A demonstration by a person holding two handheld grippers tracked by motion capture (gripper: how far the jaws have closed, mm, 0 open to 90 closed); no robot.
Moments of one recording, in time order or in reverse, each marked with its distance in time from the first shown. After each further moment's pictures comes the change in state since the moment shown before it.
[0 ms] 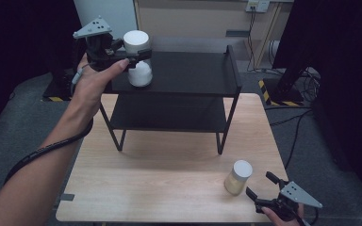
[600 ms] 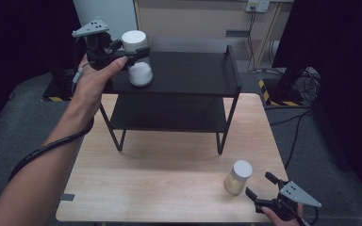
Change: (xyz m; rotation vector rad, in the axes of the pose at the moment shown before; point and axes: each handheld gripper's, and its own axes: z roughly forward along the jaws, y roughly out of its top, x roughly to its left) left arm 0.010 -0.007 0.001 -0.015 -0.003 -0.057; right arm -0.002 -0.002 0.002 0.008 0.008 0.010
